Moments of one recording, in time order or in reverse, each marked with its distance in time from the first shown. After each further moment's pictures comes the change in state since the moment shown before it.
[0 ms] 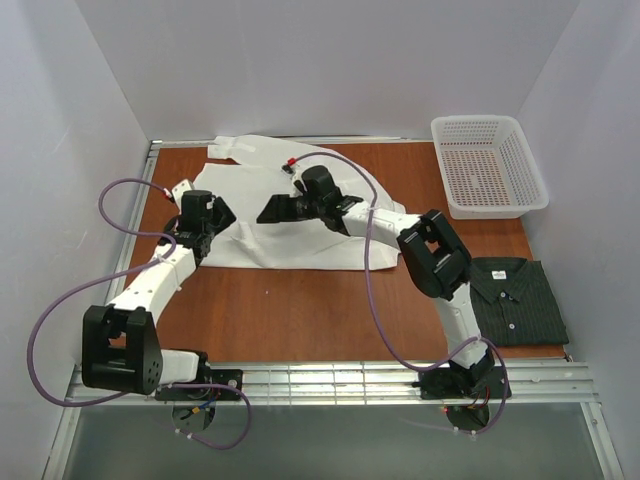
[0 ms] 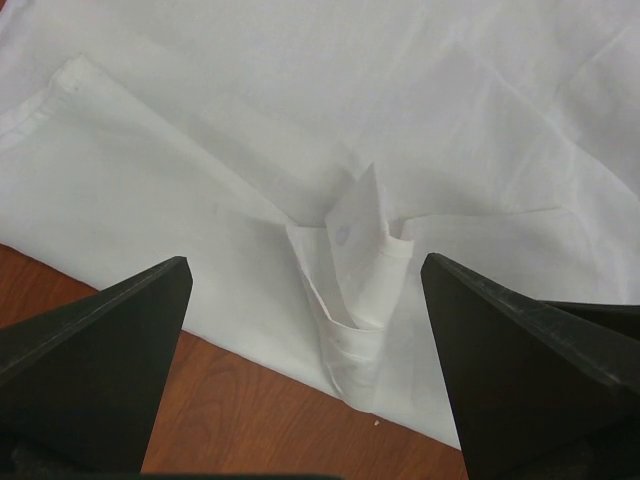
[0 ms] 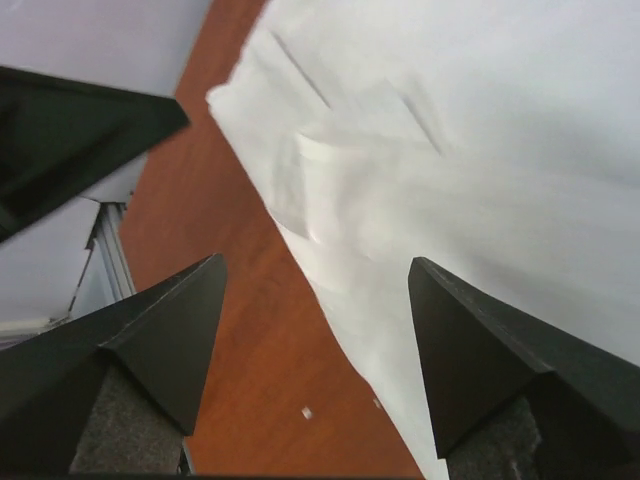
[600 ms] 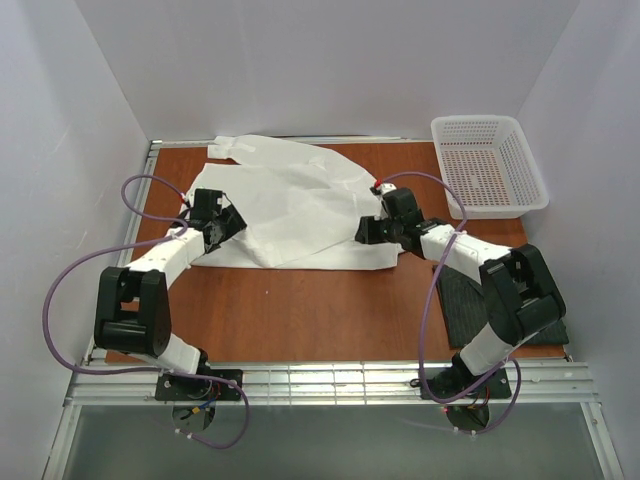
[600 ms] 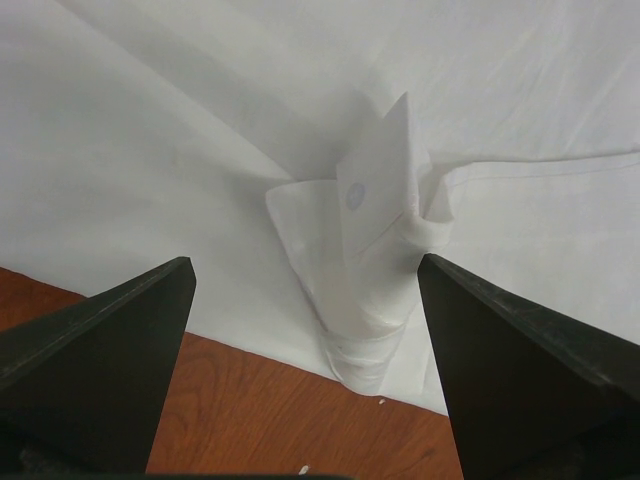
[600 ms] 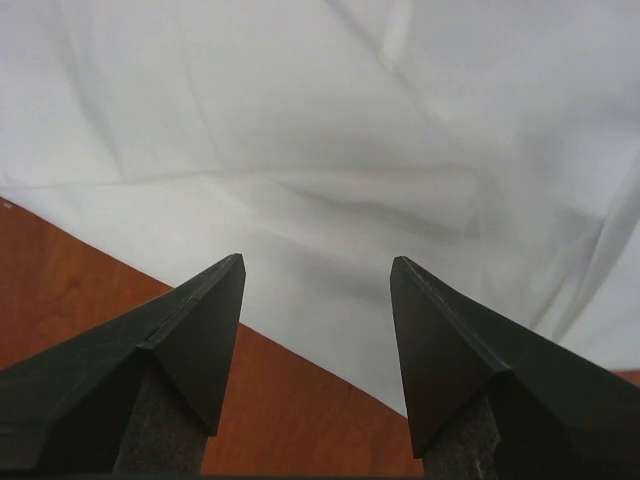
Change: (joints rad) left arm 0.000 0.206 0.070 -0.076 0.126 -0.034; right arm -0.265 -0.598 -0.673 -0.246 0.367 -0.325
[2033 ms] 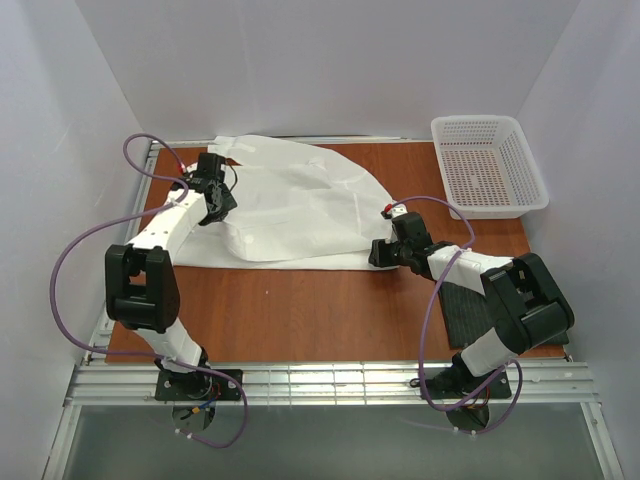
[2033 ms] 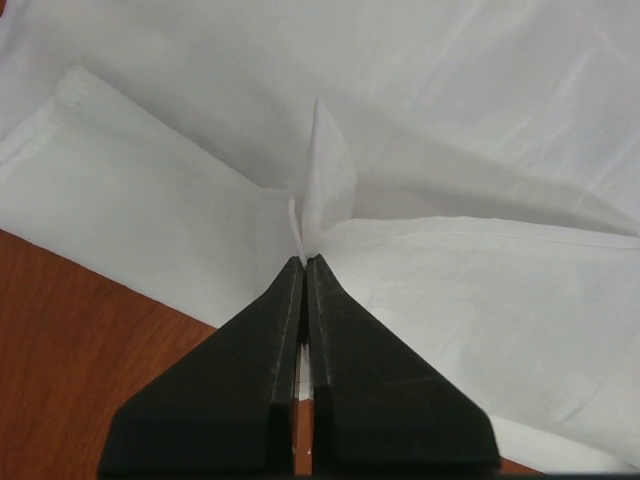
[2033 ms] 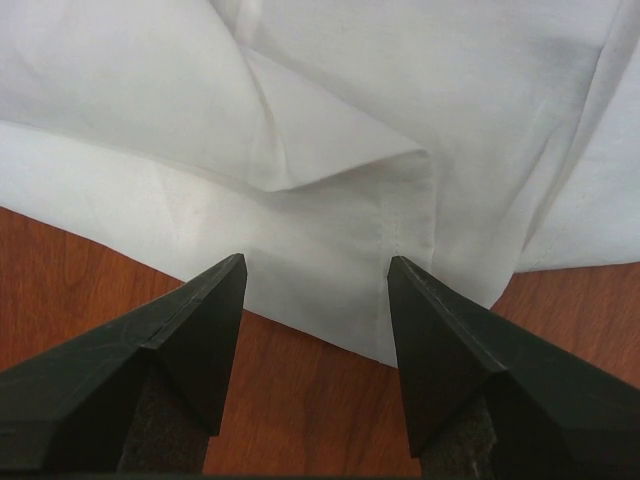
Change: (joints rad) left arm -0.008 0.164 0.412 -0.375 -0.129 0.047; right arm -0.036 -0.058 -0.272 0.091 0.061 -0.026
